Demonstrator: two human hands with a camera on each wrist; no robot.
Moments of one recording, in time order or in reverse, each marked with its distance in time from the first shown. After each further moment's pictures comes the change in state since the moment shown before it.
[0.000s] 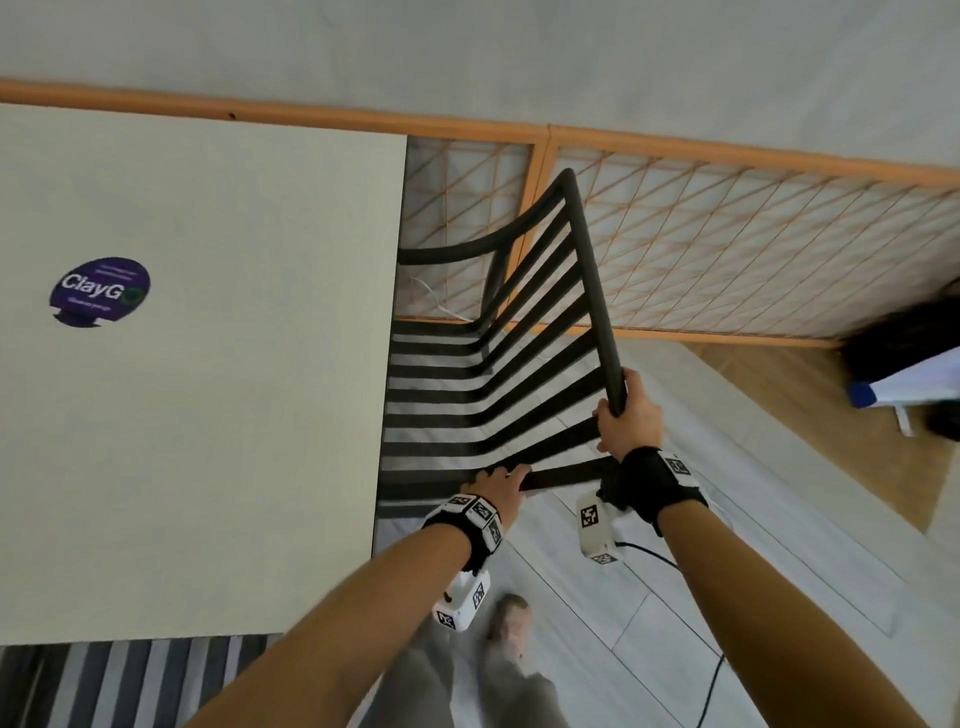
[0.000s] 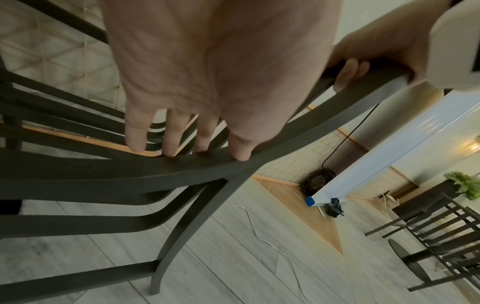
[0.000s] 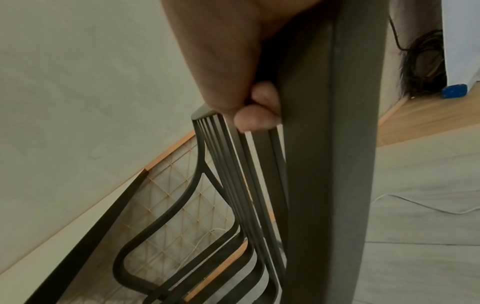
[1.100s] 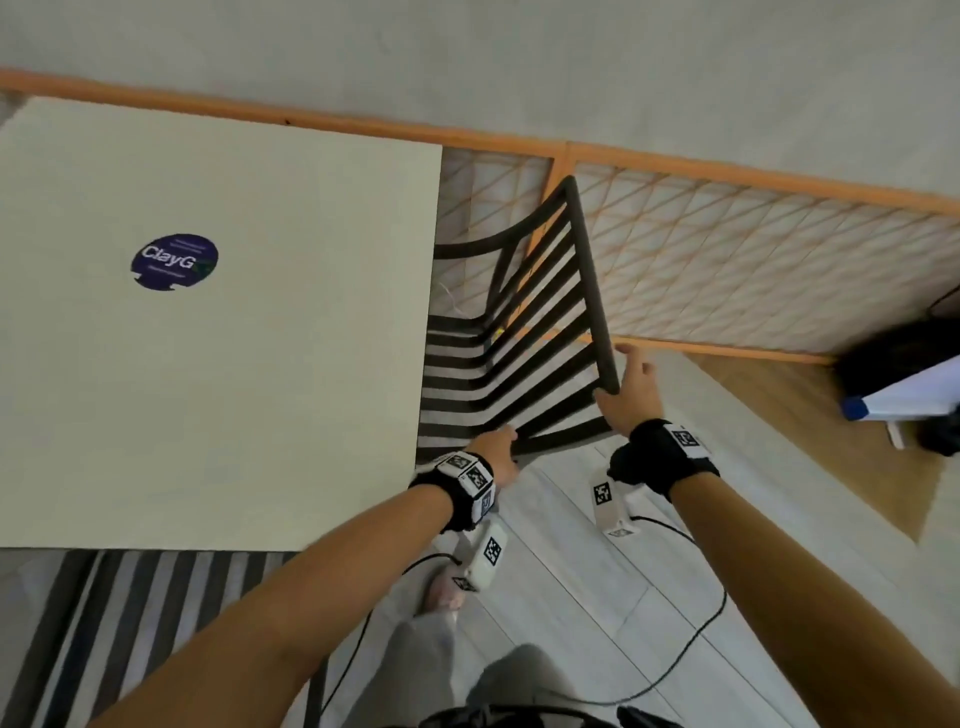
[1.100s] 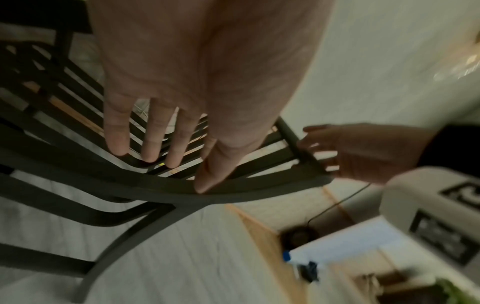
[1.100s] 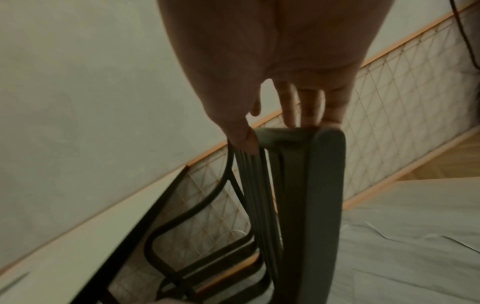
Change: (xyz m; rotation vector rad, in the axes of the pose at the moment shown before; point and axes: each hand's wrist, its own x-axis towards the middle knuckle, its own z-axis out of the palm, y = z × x) left_hand -0.079 -0.021 -0.039 -0.269 0.064 -0.031; right_hand -0.069 -0.041 -0.015 -0.162 -0.090 -0.130
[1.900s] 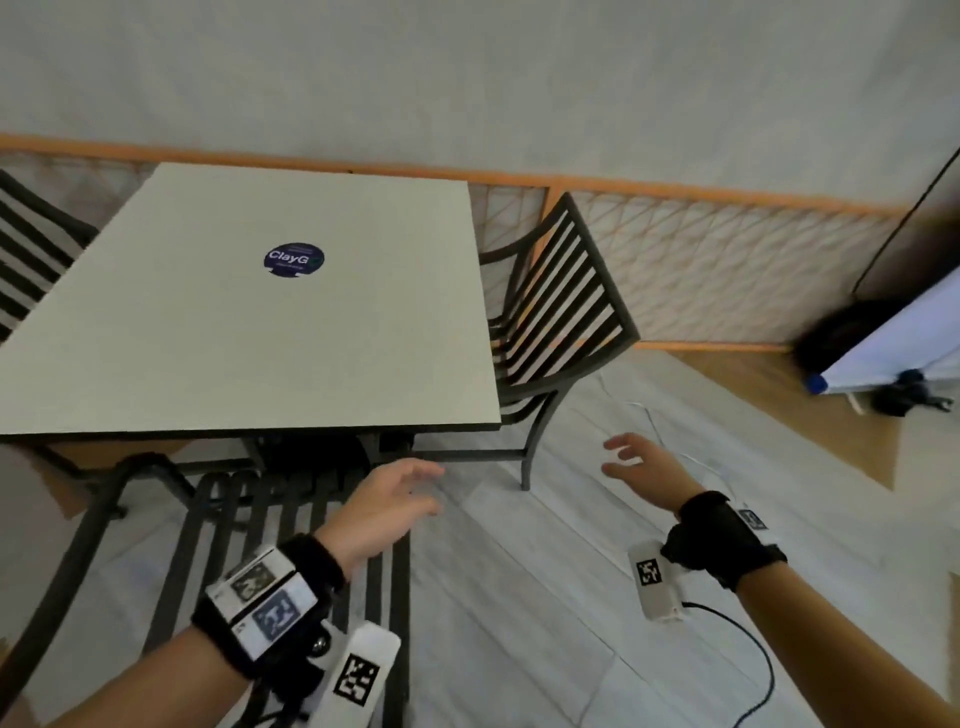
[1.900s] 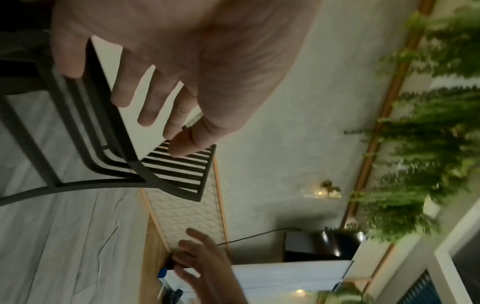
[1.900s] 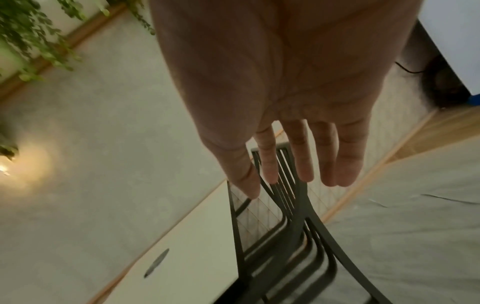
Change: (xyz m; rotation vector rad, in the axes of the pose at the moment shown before) left_hand -0.403 -0.170 -0.006 -0.597 0.165 0.129; right_hand -0.332 0.000 0.031 -0.036 -0.238 0.045
